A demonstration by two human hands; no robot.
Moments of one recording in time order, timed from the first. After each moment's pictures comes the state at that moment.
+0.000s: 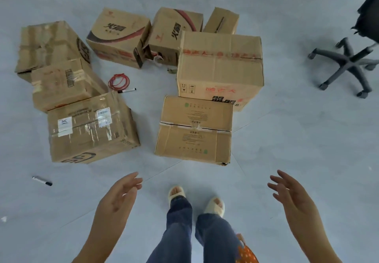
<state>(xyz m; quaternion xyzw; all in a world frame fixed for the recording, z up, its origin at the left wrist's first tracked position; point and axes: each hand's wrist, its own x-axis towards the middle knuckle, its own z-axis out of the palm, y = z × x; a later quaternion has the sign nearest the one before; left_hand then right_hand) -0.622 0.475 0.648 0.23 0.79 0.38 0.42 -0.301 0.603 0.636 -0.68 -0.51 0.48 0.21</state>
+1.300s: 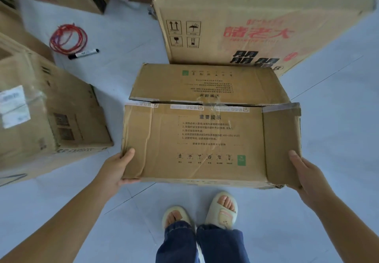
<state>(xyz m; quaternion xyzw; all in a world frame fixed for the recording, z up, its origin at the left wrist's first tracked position) -0.731 0.651 0.168 -0.08 0.77 0.31 0.55 -0.339 0.778 0.195 -0.76 -0.24 0.58 0.17</state>
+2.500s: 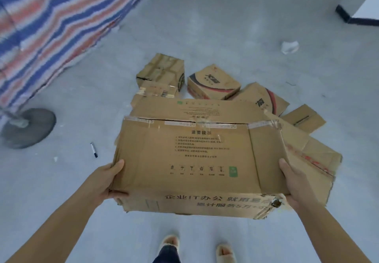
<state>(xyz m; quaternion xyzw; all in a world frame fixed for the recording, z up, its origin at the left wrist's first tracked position) -0.733 0.458 0.687 -0.22 0.72 0.55 0.36 -0.513 0.817 0.677 -0.52 -0.53 0.65 0.13</state>
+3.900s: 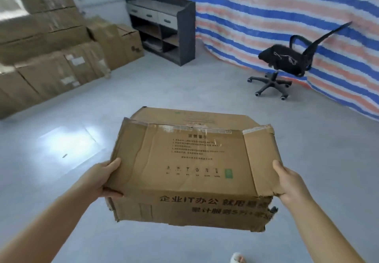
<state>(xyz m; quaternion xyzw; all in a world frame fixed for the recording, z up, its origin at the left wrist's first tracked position) 0.353 0.447 0.746 -0.77 0.23 0.51 -0.29 -0.064 0.423 0.704 0.23 -0.69 0.46 -0.51</state>
